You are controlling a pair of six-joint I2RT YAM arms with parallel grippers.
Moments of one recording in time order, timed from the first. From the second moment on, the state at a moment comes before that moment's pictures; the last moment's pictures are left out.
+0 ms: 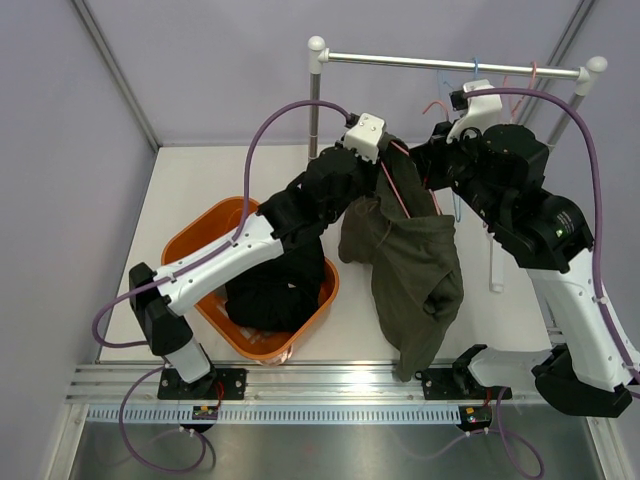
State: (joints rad) left arm -0.97 1.66 1.72 -0.20 -0.43 -0.08; right arm 0.64 1.23 1.86 -0.80 0.24 0.16
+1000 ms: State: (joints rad) left arm -0.78 1.75 1.77 -0.21 -0.31 -0.10; right arm 0.64 1.12 1.77 -0.75 0.17 0.21
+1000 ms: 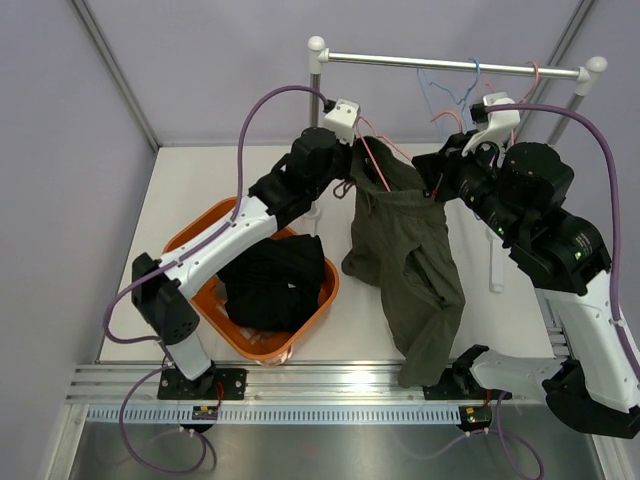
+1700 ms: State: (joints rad) left arm -0.99 1.24 1.57 -0.38 0.15 0.23; right arm 0.62 1.53 2.10 -0.70 0.40 0.14
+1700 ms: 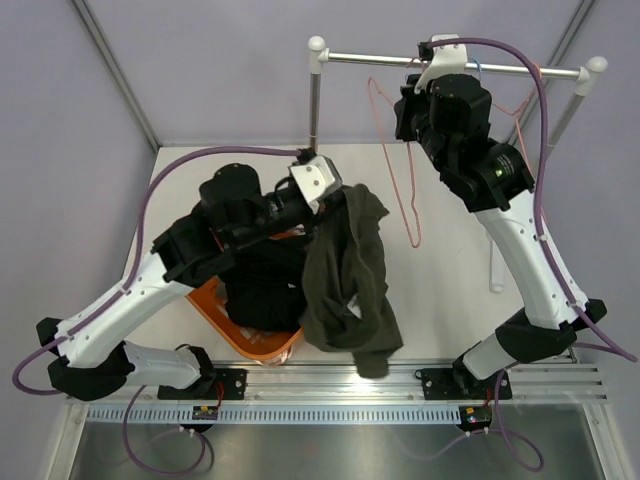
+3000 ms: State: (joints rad) left arm -0.72 1.05 1.41 -0.42 -0.41 0.14; right arm 0.57 1.47 2.06 -0.75 0.39 0.16
